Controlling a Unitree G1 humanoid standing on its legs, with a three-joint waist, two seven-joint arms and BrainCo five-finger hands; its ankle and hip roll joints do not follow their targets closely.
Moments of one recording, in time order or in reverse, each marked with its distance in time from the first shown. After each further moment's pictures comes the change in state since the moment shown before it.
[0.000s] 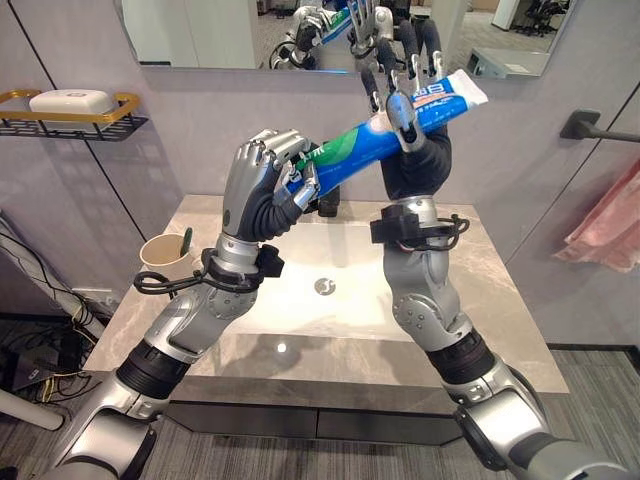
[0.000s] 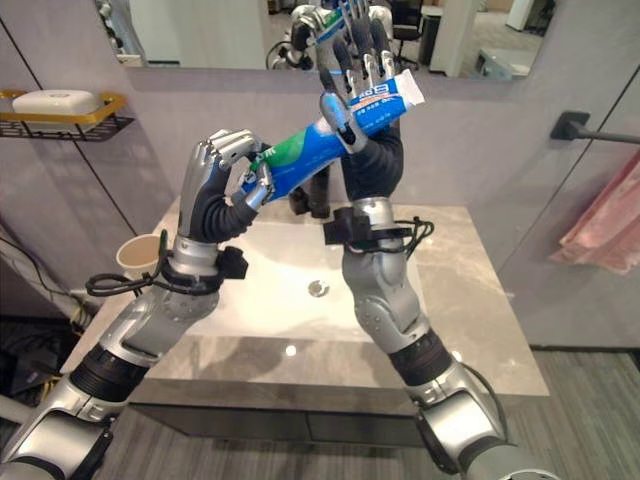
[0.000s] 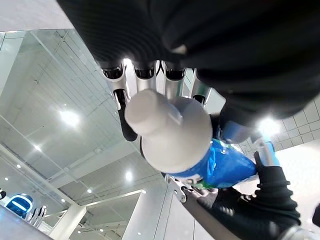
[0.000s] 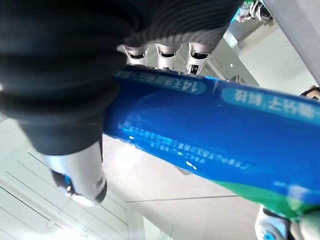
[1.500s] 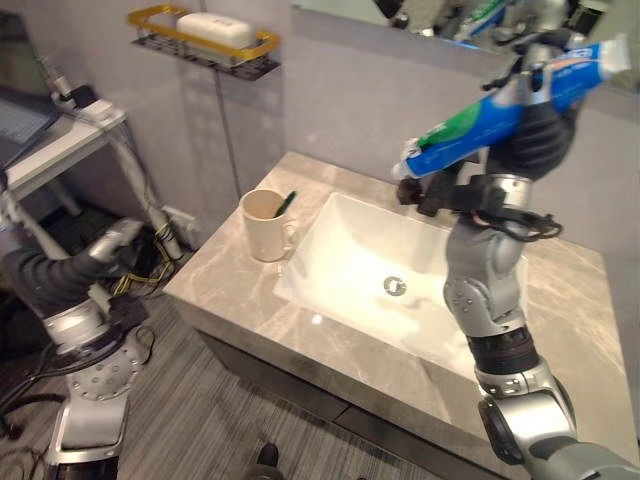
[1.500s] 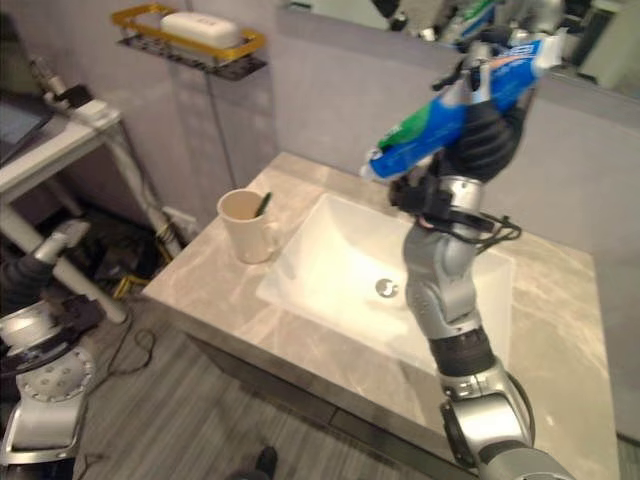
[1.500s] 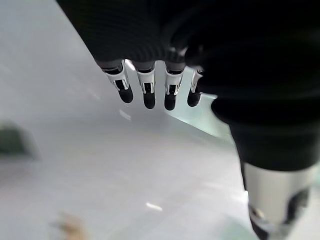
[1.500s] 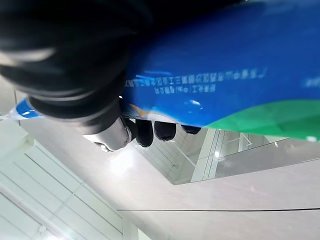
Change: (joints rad) left arm 0.645 -0.069 0.684 -0.140 -0.425 -0.076 0.084; right arm 0.035 -0.125 -0.309 -0.045 -0.126 -0.054 -0.147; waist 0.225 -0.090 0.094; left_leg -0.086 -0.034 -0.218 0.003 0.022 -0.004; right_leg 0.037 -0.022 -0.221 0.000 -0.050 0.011
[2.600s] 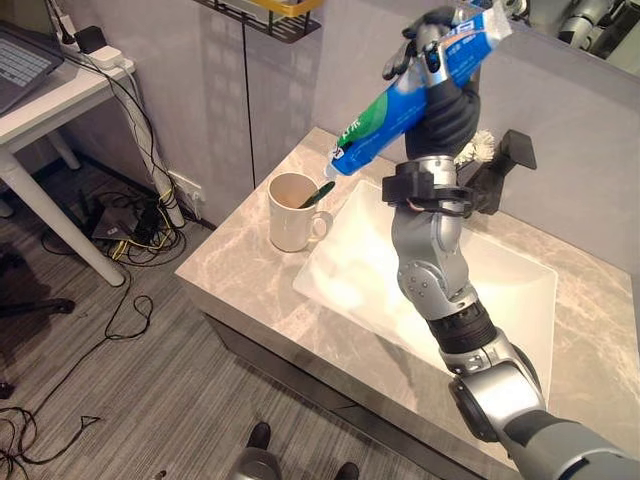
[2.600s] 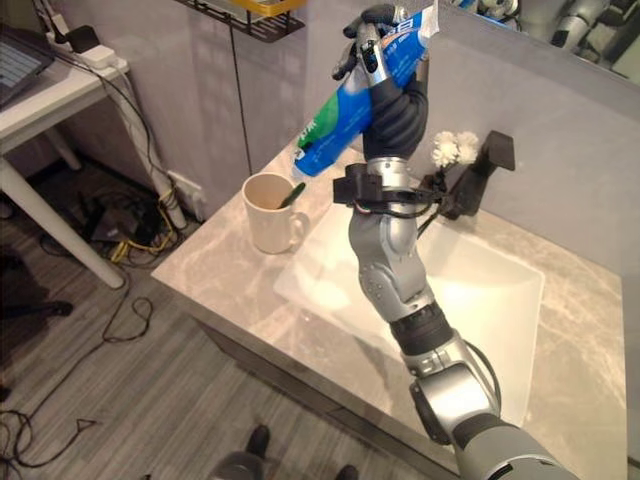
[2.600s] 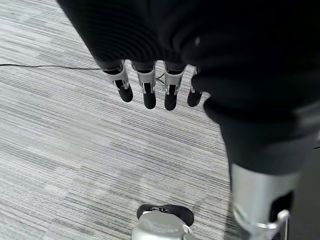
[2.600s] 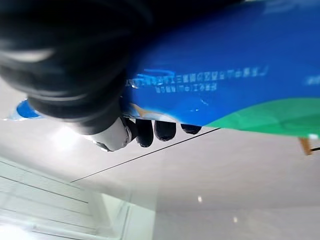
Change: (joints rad) left arm 0.027 -0.197 -0.370 1.441 -0.033 0.280 -0.399; right arm -0.174 0.130 0.216 0.179 0.077 0.058 0.115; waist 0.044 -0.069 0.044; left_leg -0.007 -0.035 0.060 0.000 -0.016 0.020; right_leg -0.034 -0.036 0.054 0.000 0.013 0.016
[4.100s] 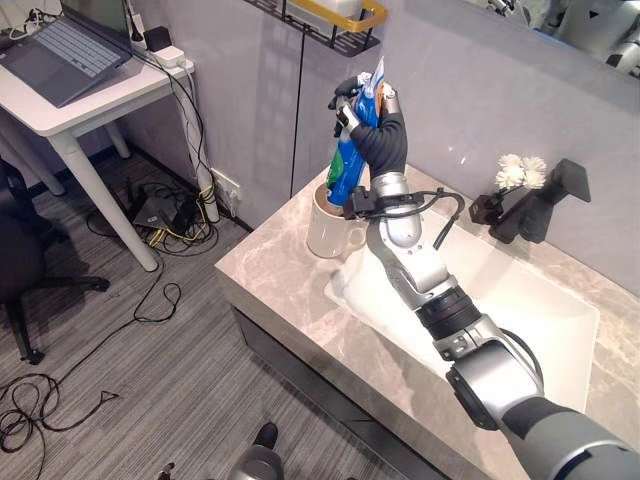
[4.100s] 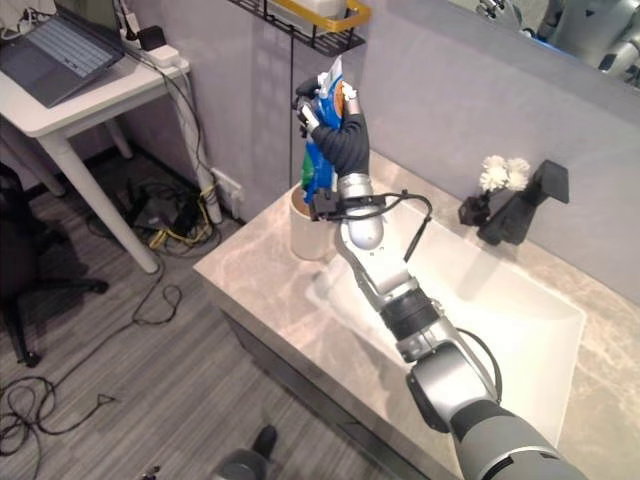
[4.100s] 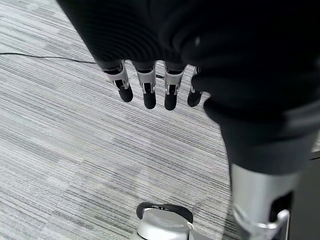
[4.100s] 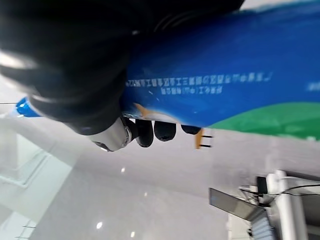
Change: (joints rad) left arm -0.031 0.004 -0.077 -0.001 0.027 -0.010 0.001; right arm -0.083 -0.006 0.082 0.315 -0.348 0.120 -0.051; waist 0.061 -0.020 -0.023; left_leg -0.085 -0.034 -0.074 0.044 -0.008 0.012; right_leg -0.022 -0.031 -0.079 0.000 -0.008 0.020
